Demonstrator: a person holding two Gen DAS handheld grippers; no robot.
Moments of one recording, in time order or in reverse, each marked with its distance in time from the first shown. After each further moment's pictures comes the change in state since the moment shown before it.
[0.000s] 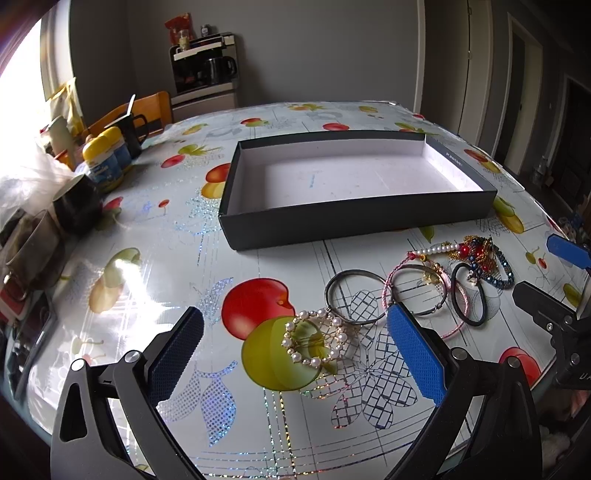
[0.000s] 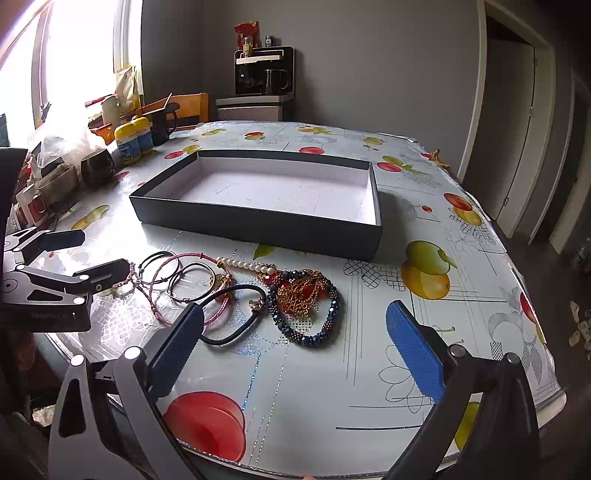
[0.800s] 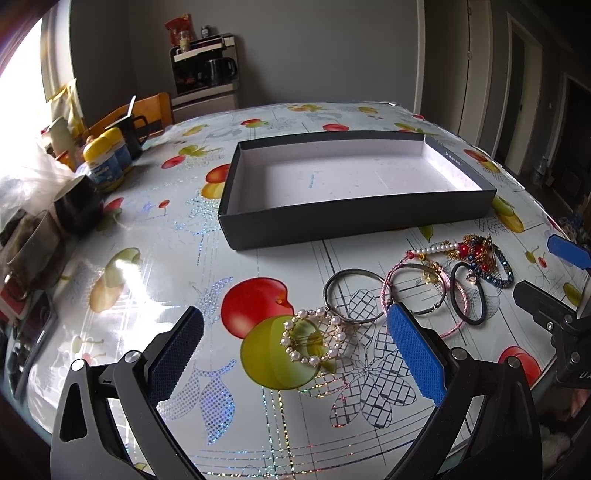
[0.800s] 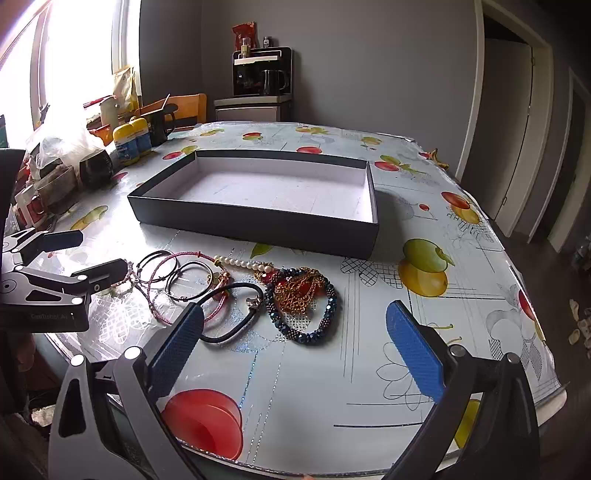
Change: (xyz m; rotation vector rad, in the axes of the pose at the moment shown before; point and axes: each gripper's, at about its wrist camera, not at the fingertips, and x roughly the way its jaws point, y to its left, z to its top) left arm -0.002 -0.002 0.000 0.005 -0.004 0.003; right arm -0.001 -0.004 -0.003 0.005 -0.003 0.001
